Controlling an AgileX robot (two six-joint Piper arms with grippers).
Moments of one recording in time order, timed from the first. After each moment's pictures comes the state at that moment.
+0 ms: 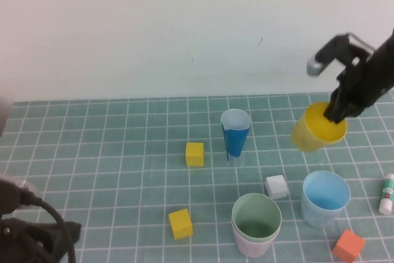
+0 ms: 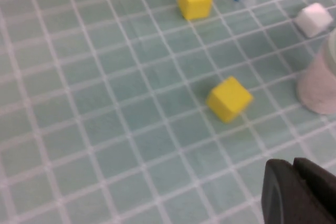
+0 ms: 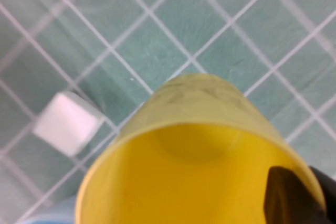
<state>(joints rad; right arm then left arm) 0.12 2.07 -1.59 0.31 0.88 -0.88 -0.55 0.68 -0.49 0.05 0.56 -0.33</state>
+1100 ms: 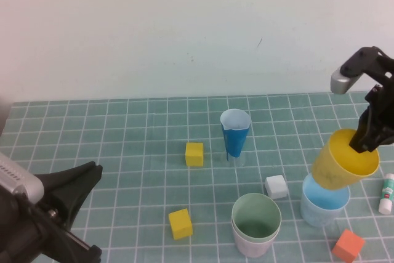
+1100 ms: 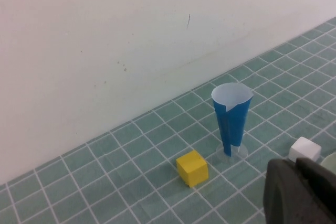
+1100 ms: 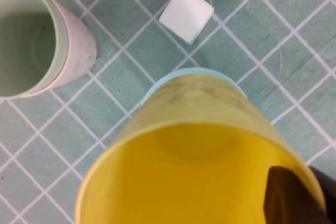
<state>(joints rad) 0.13 1.78 -1.34 0.29 1.06 -0.81 -0.55 0.68 -0.39 0.50 0.00 -0.45</state>
